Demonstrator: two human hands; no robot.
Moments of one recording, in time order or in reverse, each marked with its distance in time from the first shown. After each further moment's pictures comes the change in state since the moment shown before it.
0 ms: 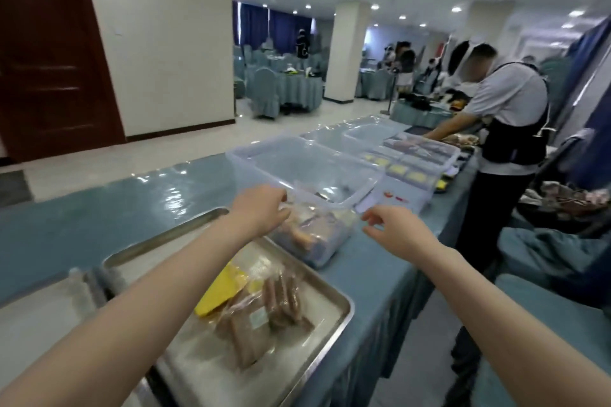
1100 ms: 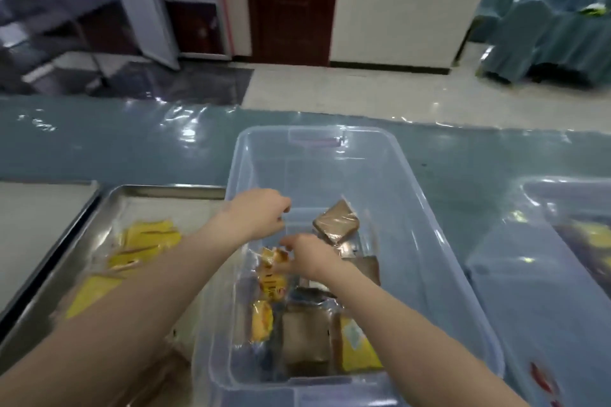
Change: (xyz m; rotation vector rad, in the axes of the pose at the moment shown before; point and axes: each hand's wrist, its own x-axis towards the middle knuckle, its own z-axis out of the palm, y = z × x) left_hand 0.298 -0.055 0.158 0.219 -0.396 -0.677; right_hand 0.428 0.034 0.231 -0.004 -0.857 -0.878
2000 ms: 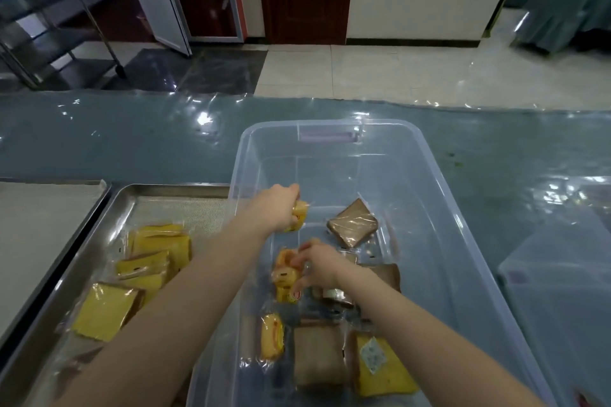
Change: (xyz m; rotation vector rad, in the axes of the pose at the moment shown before) left_hand 0.056 -0.010 0.024 -0.270 -0.075 -0.242; right_hand 0.032 0.032 0.011 0.102 -0.139 -0.078
